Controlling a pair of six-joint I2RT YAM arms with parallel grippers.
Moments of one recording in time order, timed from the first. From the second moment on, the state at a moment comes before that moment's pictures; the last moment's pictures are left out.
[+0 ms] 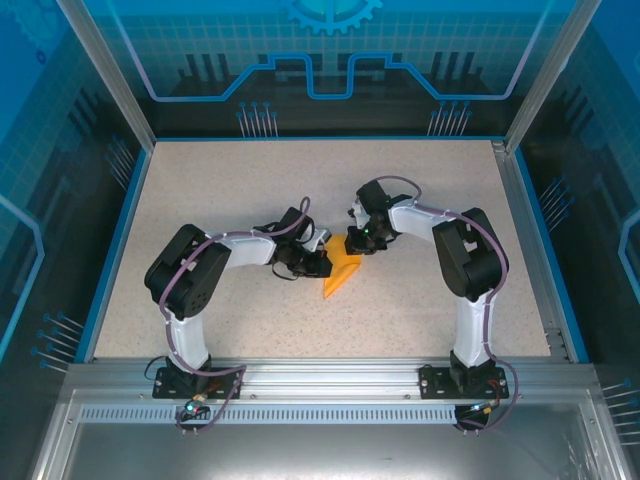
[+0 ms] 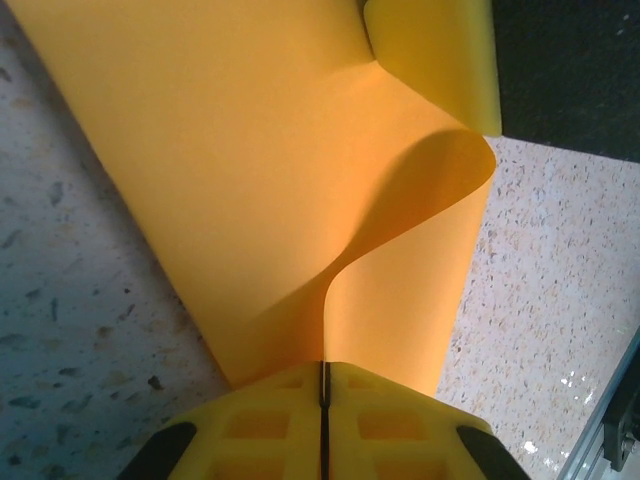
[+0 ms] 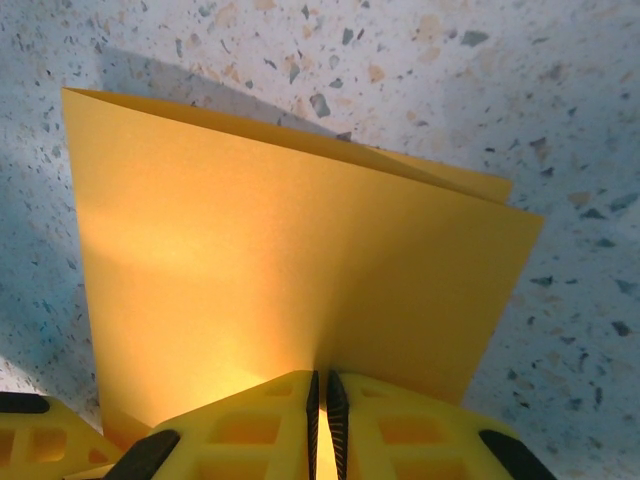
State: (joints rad) left arm -0.53 1.88 1.00 -0.21 0.58 -0.43; right arm 0.45 2.01 1.31 -0.61 -0.35 0.32
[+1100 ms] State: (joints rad) left arm -0.53 1.88 1.00 -0.21 0.56 -0.43; right arm 0.40 1.82 1.17 -0.54 -0.38 0.45
